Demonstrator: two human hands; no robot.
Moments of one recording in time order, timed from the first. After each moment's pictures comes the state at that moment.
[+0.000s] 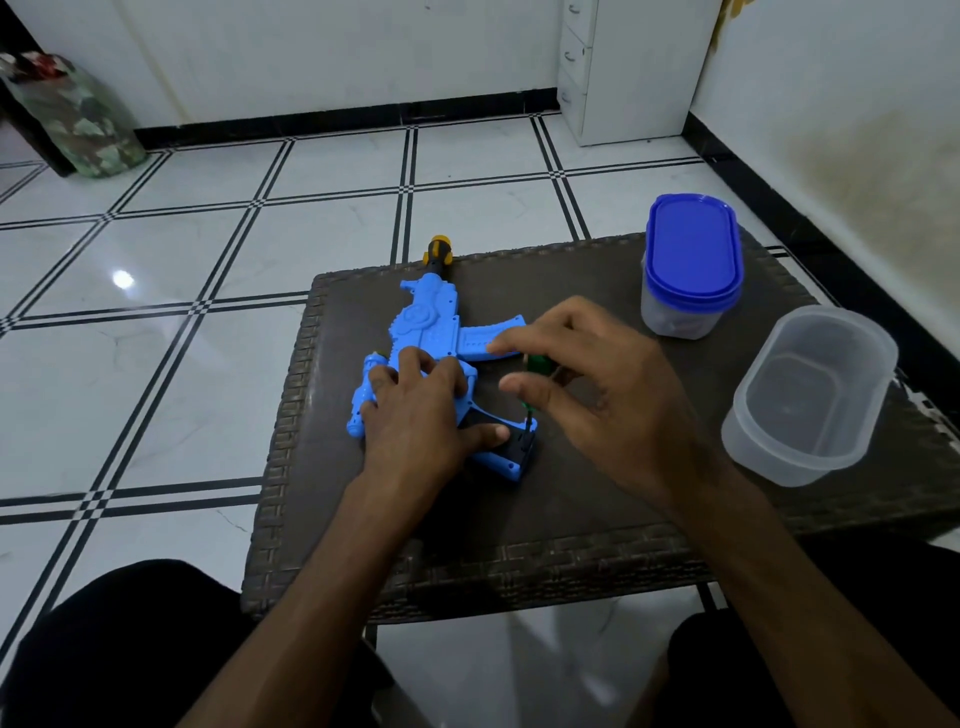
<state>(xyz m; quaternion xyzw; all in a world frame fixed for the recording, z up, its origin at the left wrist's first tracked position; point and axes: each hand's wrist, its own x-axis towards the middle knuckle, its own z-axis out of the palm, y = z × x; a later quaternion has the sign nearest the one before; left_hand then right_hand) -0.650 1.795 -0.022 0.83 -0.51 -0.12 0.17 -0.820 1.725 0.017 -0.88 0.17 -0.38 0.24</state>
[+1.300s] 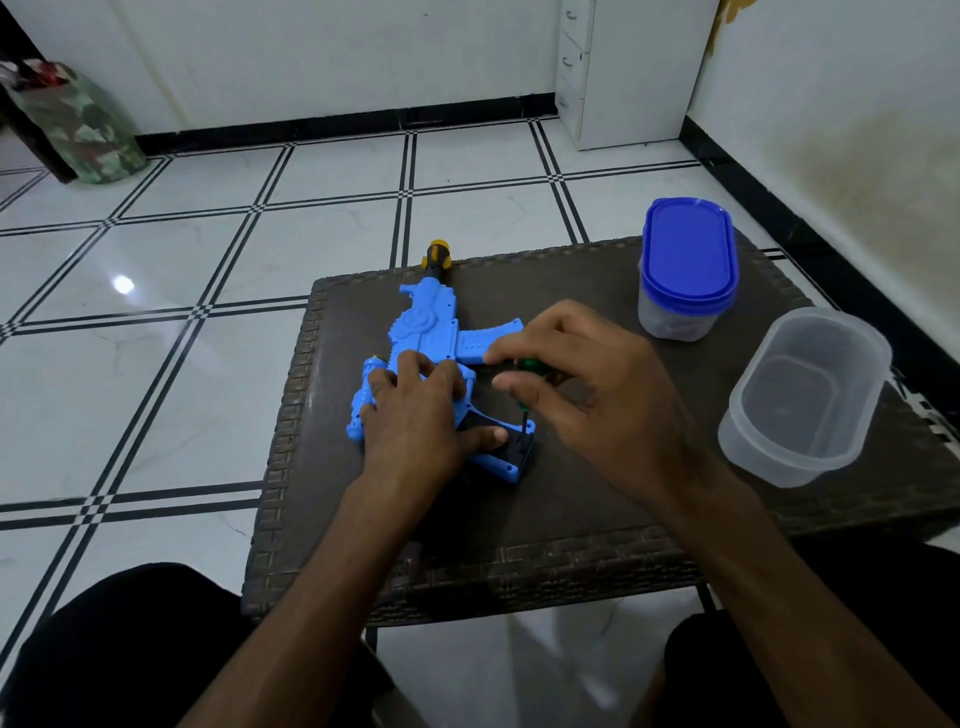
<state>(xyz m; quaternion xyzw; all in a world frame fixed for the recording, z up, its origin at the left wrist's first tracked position) -0.649 1.795 -0.023 0.83 -0.52 -0.12 0.16 -0.817 1.725 0.019 -0.88 0.17 -0.38 0.22</state>
